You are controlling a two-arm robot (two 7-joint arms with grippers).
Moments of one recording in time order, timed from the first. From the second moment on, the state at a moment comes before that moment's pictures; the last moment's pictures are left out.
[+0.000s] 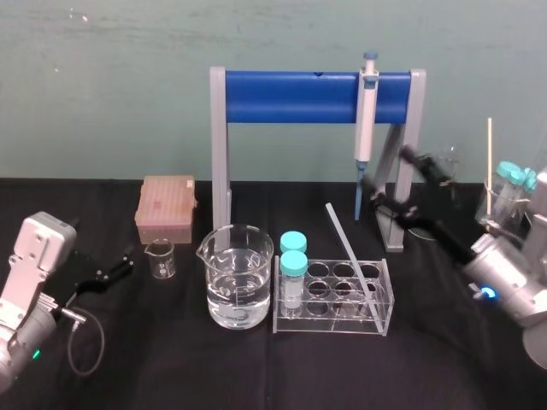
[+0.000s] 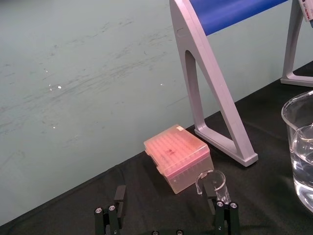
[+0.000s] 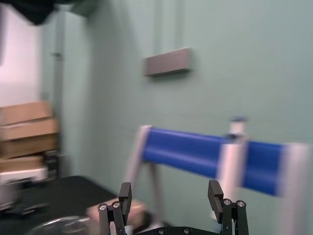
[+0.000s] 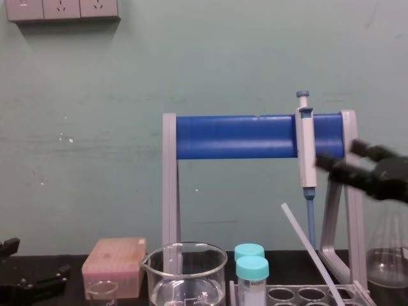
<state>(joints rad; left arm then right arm) -0.20 0.60 0.45 -1.41 -0.25 -0.12 0.03 0.39 0.37 -0.28 -1.16 0.55 -0.43 0.65</state>
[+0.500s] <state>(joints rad) -0.20 0.60 0.45 -1.41 -0.25 -0.12 0.03 0.28 0.41 -0.18 -1.24 0.47 -0.09 0.33</state>
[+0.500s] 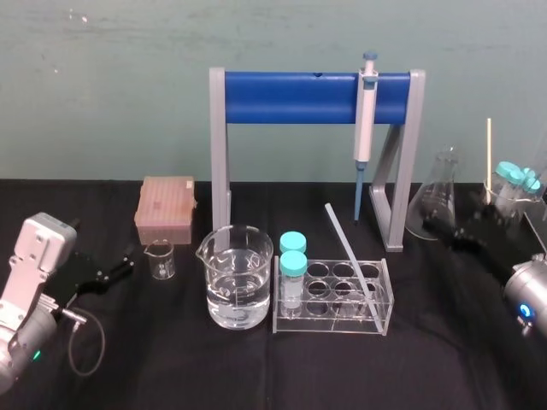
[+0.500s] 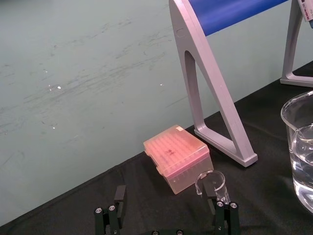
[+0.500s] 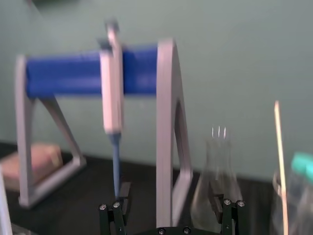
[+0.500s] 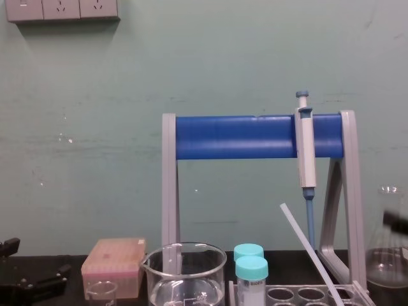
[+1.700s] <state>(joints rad) -0.20 0.60 0.45 -1.41 -0.25 -0.12 0.03 0.29 0.40 -0.19 -1.23 0.47 -0.02 0.33</state>
